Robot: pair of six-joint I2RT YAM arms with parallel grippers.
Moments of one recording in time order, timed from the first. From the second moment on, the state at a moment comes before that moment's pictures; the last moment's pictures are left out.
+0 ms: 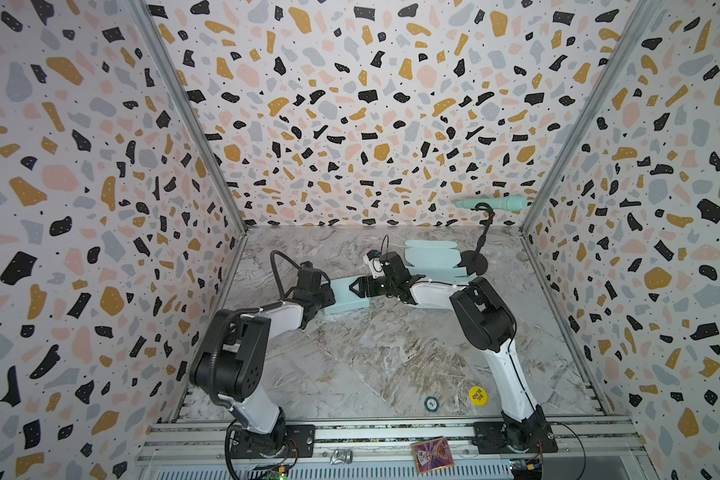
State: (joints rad) left arm -0.23 1.70 0.83 0.11 0.01 -0.48; right arm 0.68 2.32 1.60 0.08 -0.39 0.43
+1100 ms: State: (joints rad) left arm -0.19 1.55 0.88 0.03 -0.01 -0.40; right arm 0.68 2.03 1.50 0.00 -0.20 0.31
